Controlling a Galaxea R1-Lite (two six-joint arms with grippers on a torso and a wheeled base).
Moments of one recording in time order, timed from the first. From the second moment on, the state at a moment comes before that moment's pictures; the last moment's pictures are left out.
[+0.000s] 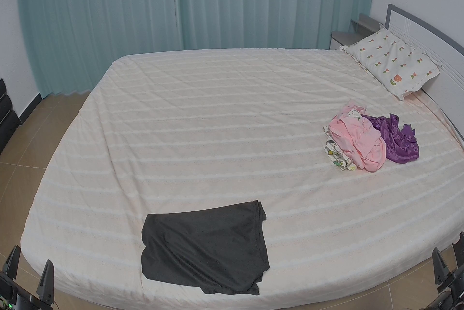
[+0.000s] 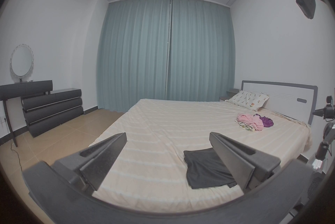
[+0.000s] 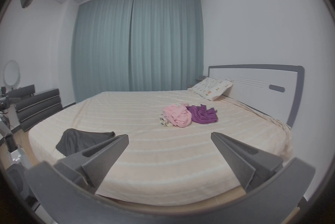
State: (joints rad) left arm 0.00 0.01 -0.02 -0.02 0.06 -0.06; right arm 0.12 0.10 -0.02 -0.02 -0.17 0.00
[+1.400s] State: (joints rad) left arm 0.00 0.01 -0.02 -0.01 0.04 -0.01; right arm 0.00 0.01 -0.02 -0.02 0.04 -0.09
